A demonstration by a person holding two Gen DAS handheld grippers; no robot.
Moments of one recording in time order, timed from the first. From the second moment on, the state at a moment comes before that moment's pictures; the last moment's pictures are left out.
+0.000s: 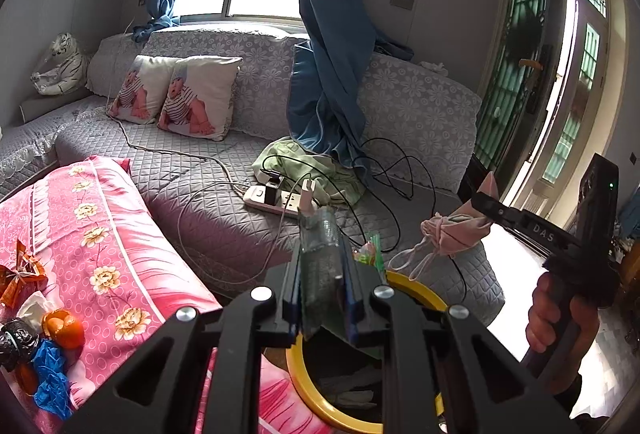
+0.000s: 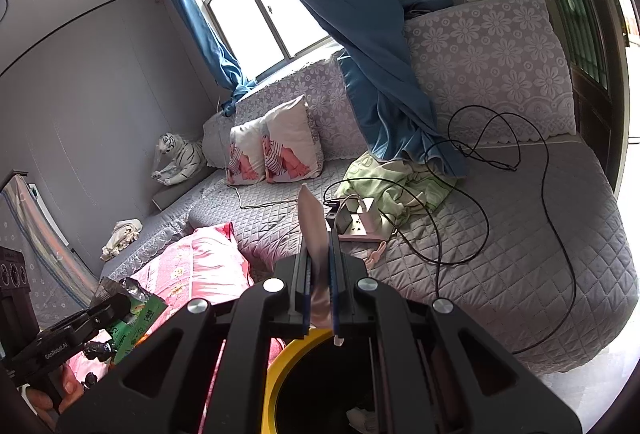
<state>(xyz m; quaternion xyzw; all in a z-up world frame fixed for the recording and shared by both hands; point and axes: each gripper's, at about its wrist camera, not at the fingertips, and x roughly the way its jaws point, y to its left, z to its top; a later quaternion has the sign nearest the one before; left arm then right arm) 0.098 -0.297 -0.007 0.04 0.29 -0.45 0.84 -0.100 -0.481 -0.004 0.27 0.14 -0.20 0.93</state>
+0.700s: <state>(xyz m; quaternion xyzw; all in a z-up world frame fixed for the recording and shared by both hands) 0.083 -0.365 -0.038 0.09 0.31 -0.48 0.81 -0.107 -0.488 -0.010 0.26 0.15 -0.21 0.93</state>
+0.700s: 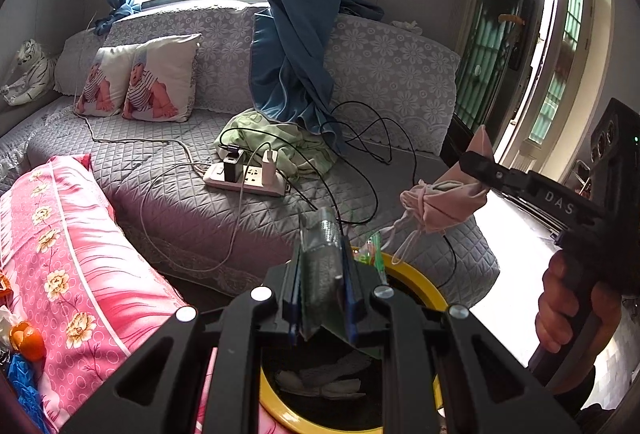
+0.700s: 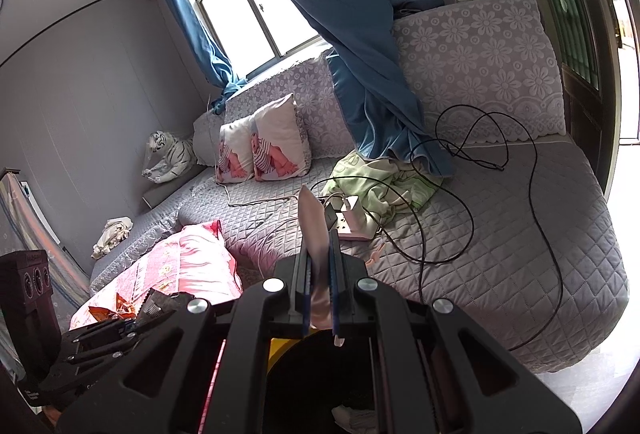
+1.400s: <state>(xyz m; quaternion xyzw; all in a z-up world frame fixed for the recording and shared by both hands) 0.090 -0.366 -0.044 0.07 0.33 -0.48 0.81 -0.111 -0.502 -0.011 0.28 0.14 -0.22 0.92</state>
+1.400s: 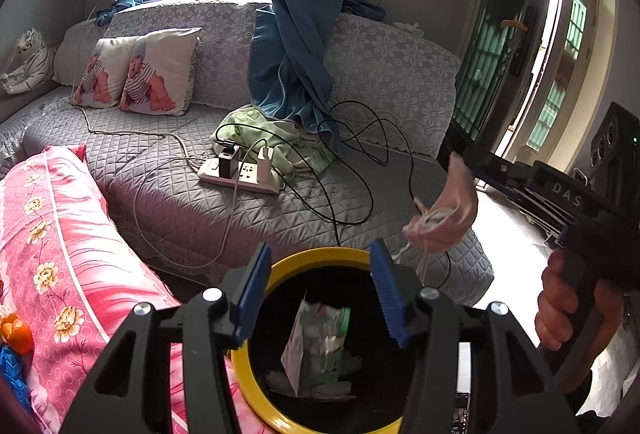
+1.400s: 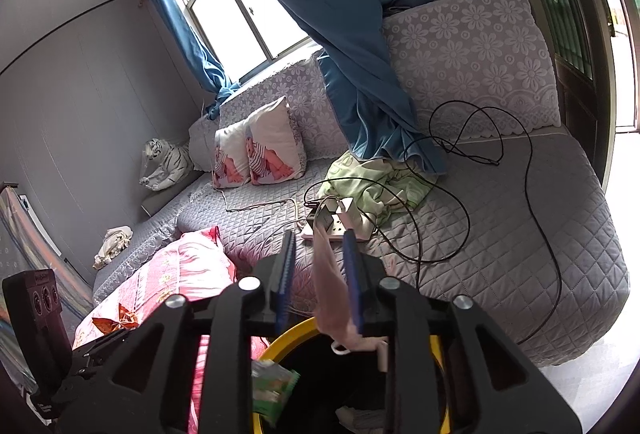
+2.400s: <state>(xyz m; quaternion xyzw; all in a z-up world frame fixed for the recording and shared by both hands) 0.139 -0.100 -0.026 0.03 0.31 -0.26 0.91 0.007 -0.365 -0.012 0.20 0.23 -0.02 0.95</state>
